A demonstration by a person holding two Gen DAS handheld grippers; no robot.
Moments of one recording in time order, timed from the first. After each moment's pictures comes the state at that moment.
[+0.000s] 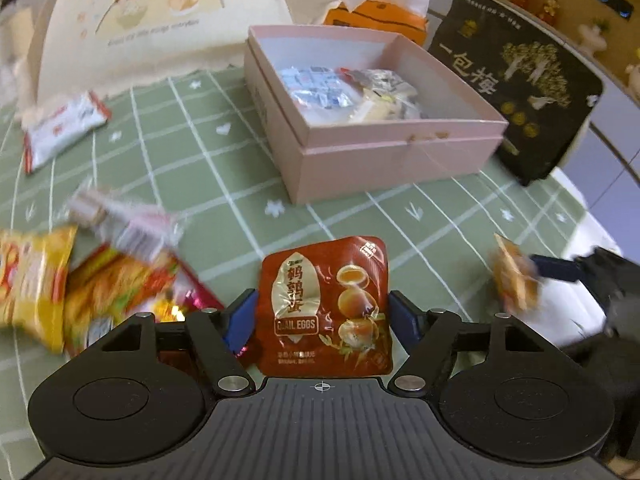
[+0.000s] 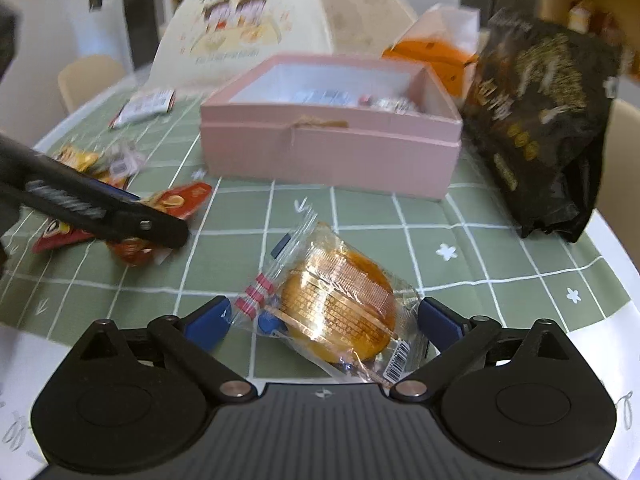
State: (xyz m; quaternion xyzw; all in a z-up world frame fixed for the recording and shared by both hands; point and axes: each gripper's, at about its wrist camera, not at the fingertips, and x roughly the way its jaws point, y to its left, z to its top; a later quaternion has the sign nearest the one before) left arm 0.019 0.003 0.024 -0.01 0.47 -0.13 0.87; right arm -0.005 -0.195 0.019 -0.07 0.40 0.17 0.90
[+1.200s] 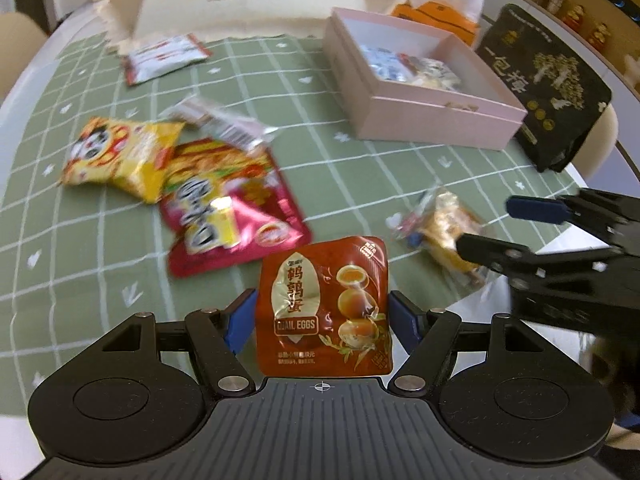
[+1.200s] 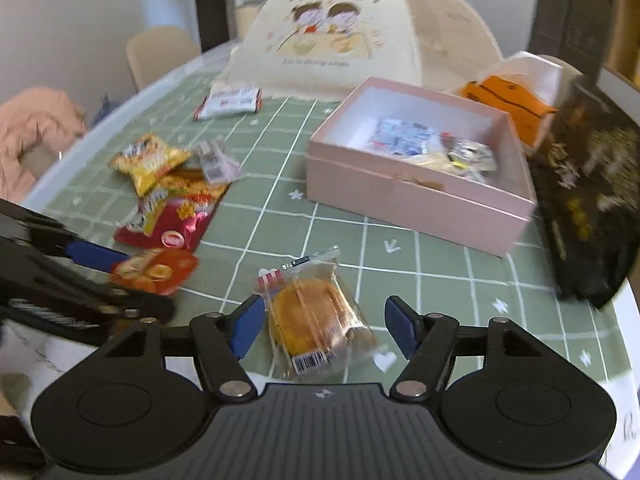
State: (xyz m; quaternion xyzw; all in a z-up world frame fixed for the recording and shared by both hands) left arm -0.059 0.037 0.043 -0.06 0.50 -0.04 0.86; right arm -0.001 -0.148 0.050 -0.13 0.39 0.26 0.87
